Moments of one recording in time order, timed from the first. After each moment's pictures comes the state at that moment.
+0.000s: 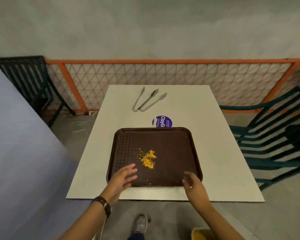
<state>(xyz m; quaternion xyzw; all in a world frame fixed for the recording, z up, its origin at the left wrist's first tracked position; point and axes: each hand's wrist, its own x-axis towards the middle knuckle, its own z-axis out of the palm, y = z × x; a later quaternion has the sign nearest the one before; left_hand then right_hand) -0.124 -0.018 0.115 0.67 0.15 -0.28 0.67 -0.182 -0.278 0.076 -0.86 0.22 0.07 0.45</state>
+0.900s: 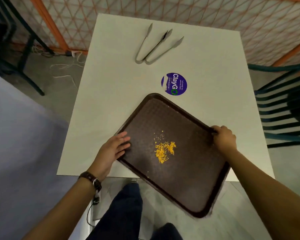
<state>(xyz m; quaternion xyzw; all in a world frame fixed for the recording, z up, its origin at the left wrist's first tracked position) -0.058 0.025 0.074 0.64 0.22 -0.28 0.68 -0.050 -0.359 0.024 -0.97 0.21 0.12 0.10</state>
